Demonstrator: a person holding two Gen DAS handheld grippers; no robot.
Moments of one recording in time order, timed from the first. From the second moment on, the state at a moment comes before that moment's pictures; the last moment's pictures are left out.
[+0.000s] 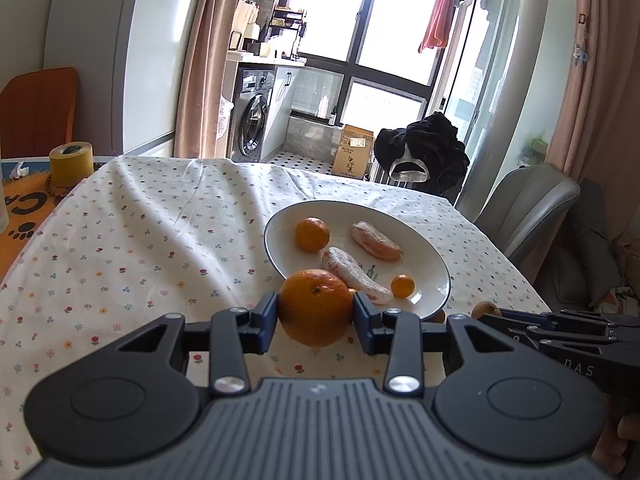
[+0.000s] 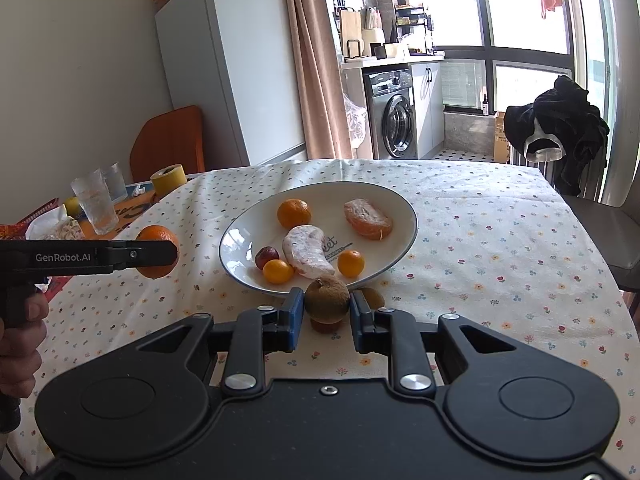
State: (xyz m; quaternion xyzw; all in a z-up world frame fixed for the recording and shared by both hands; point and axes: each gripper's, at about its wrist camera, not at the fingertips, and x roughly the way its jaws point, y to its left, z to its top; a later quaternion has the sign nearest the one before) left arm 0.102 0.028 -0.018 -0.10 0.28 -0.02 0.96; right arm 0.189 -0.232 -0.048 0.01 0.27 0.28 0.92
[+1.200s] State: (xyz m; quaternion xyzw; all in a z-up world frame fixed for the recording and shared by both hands) left arm 0.170 0.023 -0.030 -0.08 0.31 -0.01 0.95; right arm 0.240 -0.218 -0.057 0.04 0.27 0.31 0.91
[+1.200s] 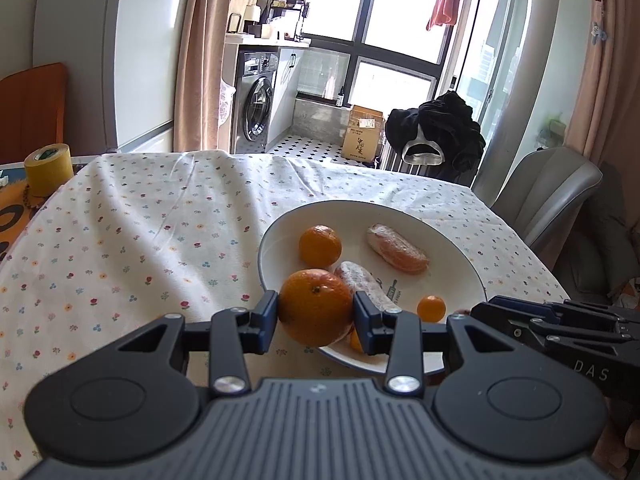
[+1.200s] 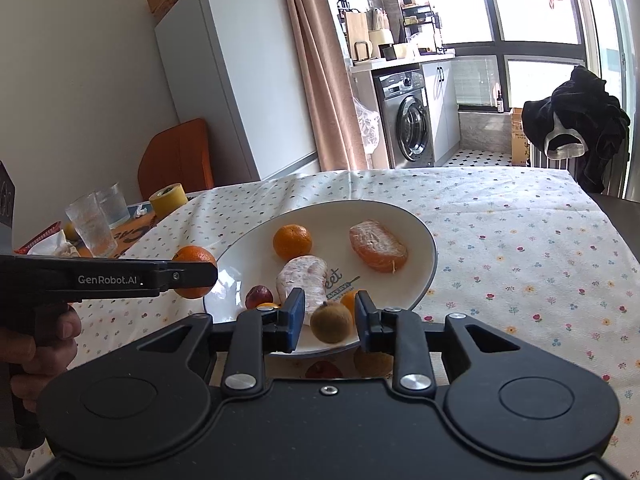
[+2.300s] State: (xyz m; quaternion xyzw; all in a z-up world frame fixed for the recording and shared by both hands) left arm 0.158 0.004 -0.027 -0.07 0.31 0.01 0.95; right arm 0.231 -0.263 -0.063 0.07 0.27 0.28 0.92
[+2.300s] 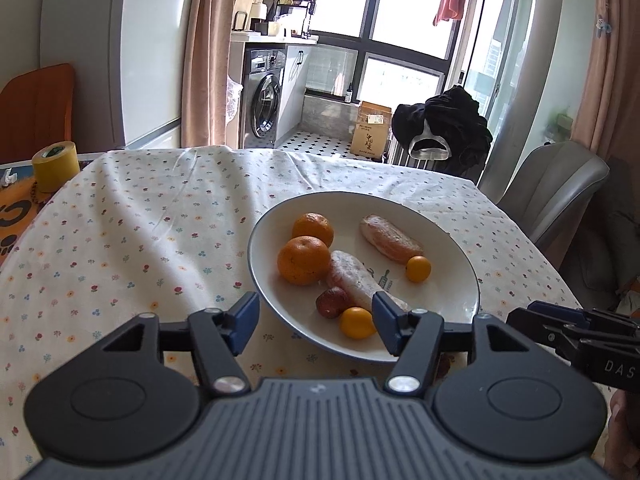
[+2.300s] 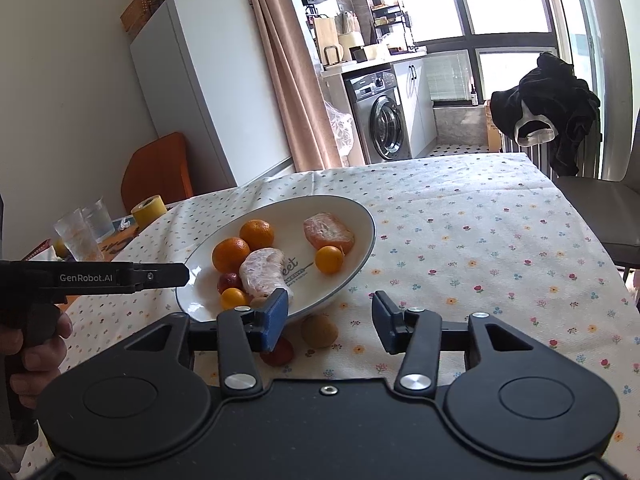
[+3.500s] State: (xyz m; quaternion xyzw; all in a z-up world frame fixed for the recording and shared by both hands) left arm 0.140 -0.065 -0.051 -0.05 0.34 -0.02 0.94; right arm 0.222 -0.316 -0.072 0.10 0.26 0.28 0.92
